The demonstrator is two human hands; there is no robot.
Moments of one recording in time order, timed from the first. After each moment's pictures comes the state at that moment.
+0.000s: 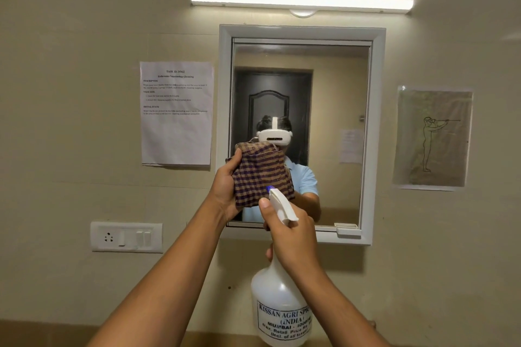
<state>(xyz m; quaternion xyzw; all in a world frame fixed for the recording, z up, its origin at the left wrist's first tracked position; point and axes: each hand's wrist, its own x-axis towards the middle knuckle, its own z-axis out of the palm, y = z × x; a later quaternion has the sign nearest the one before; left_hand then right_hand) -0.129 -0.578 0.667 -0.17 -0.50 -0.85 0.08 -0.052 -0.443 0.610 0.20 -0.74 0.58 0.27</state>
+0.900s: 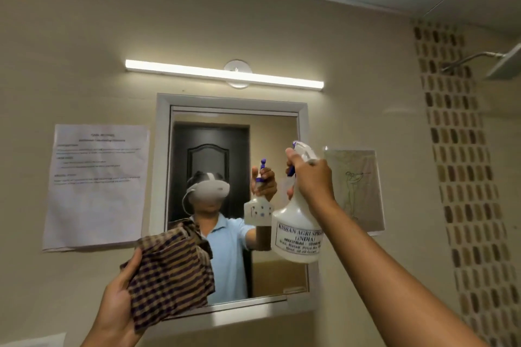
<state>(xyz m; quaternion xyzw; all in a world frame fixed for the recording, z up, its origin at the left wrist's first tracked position) -0.106 -0.623 0.648 -0.26 -0.34 -0.90 -0.02 -0.086 -0.342 0.794 0.07 -0.68 0.57 0.45</state>
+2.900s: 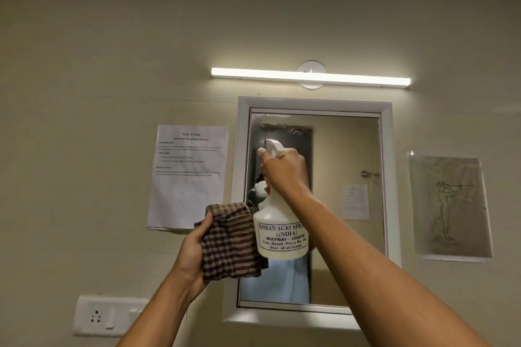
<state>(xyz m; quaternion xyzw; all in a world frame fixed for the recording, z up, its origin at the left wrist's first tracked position) -0.096 -0.652 0.686 -0.13 -0.48 -0.86 0.13 -0.113 -0.501 0.814 0.21 -0.74 0.51 0.38</state>
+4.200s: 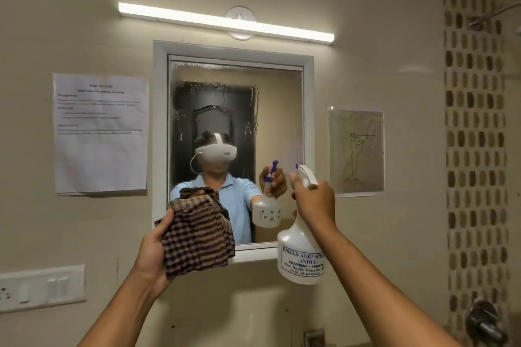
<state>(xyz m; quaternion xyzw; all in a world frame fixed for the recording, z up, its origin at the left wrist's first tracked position) -0.107 -0.584 0.617 -0.12 -0.48 -0.87 0.06 -0.105 -0.327 0.682 -0.02 -0.73 0.55 0.42</state>
